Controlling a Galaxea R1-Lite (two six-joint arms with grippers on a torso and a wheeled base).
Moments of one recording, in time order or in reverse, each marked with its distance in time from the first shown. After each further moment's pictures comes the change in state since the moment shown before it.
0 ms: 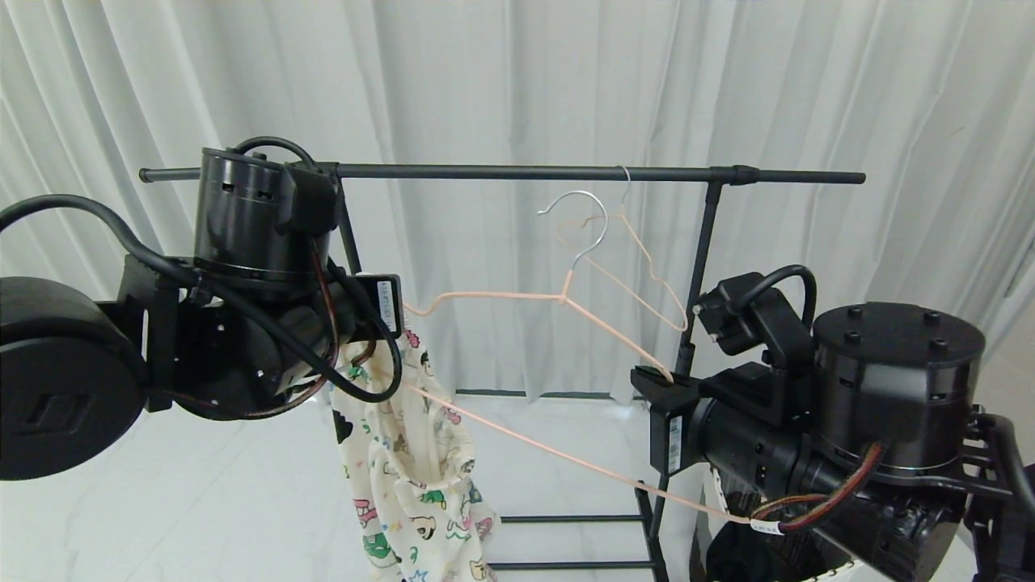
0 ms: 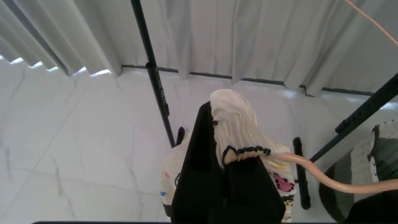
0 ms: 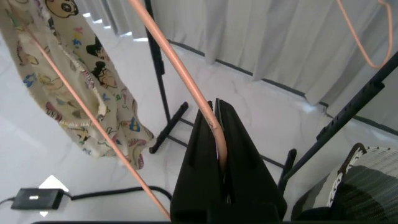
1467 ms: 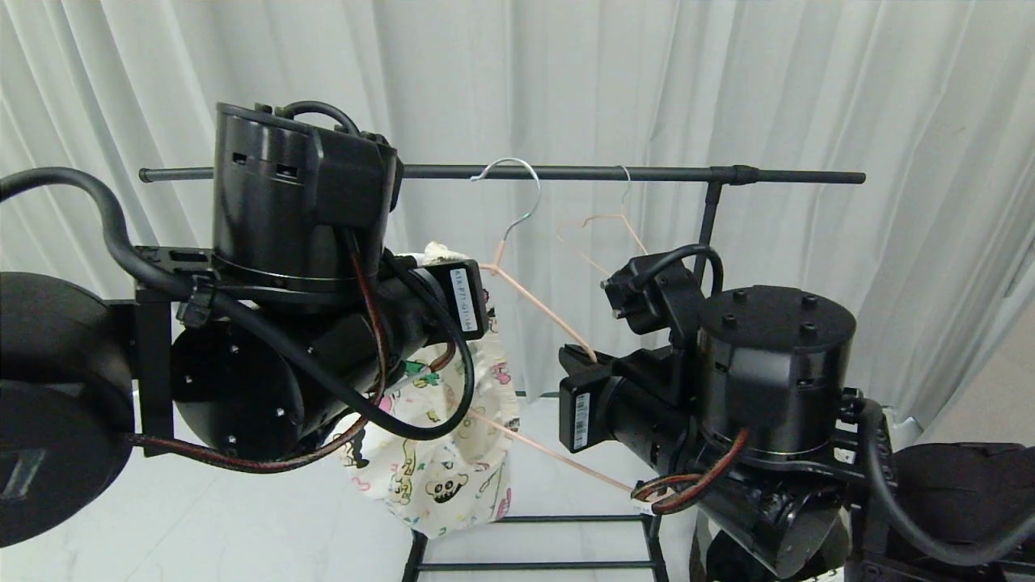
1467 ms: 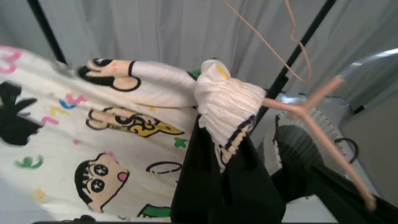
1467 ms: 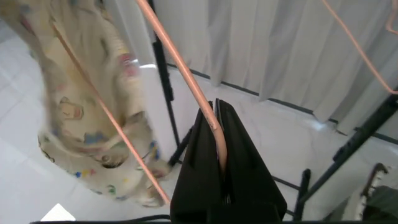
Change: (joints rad) left arm -0.238 -0.003 -0.070 0.002 -0.043 -0.152; right arm 0.100 0.164 -0.201 -0.044 -0.073 0.027
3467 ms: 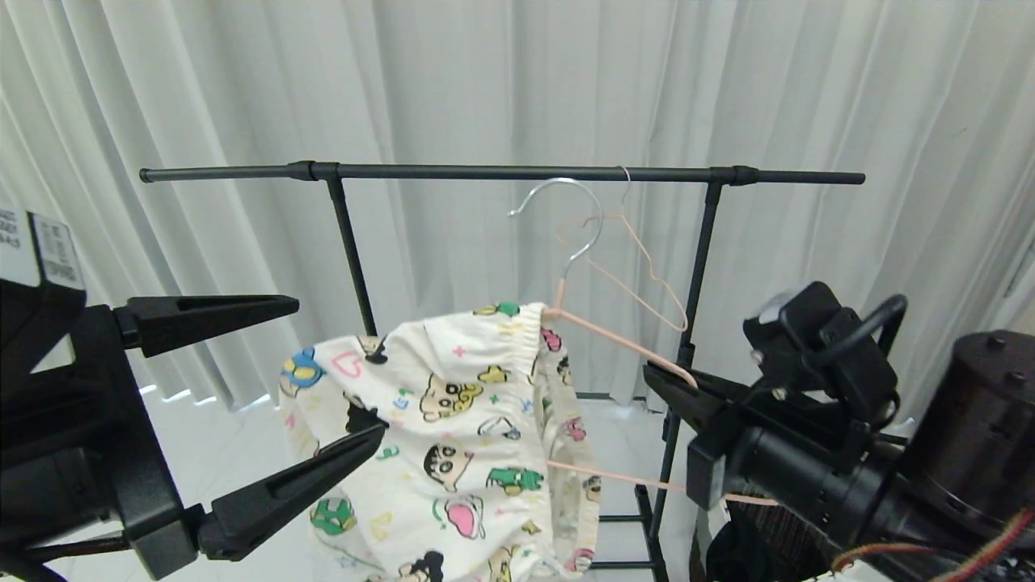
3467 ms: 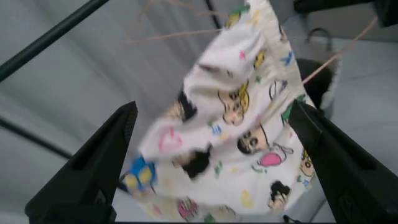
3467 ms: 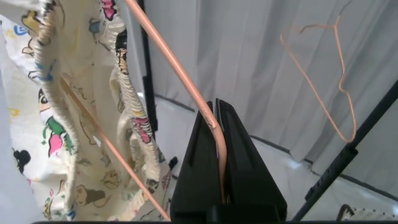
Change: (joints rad) left arm 0.127 -0.549 0.385 0.002 -0.642 0.796; right arm -0.065 -0.258 0.381 -0.213 0.150 -0.304
